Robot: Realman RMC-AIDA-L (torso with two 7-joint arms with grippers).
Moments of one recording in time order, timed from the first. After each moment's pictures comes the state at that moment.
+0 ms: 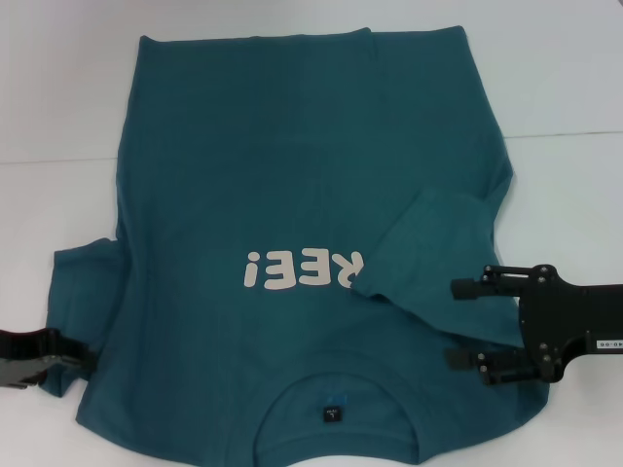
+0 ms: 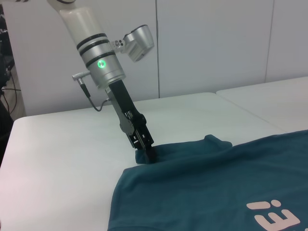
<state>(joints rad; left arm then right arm) -0.60 -2.10 0.67 0.99 2.74 1.44 -2.73 0.44 2.07 -0.67 -0.90 -2.06 -1.75 1.27</state>
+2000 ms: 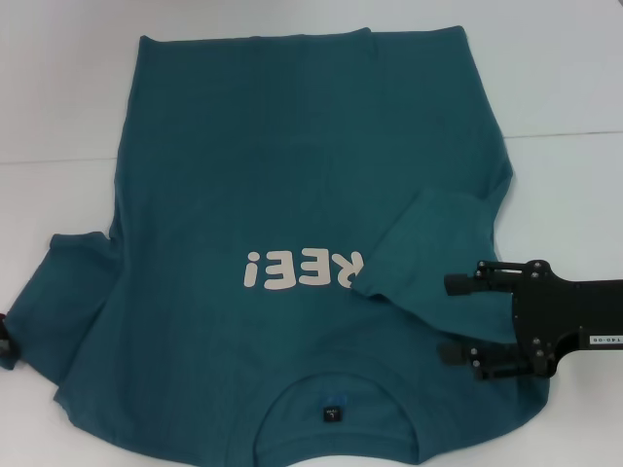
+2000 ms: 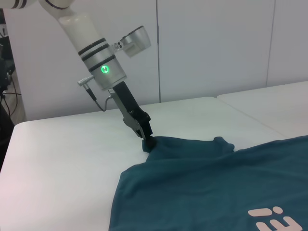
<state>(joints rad) -0.57 -2.11 0.65 1.03 2.82 1.28 -2.74 0.45 2.08 -0.67 -0.90 -2.06 -1.75 1.28</state>
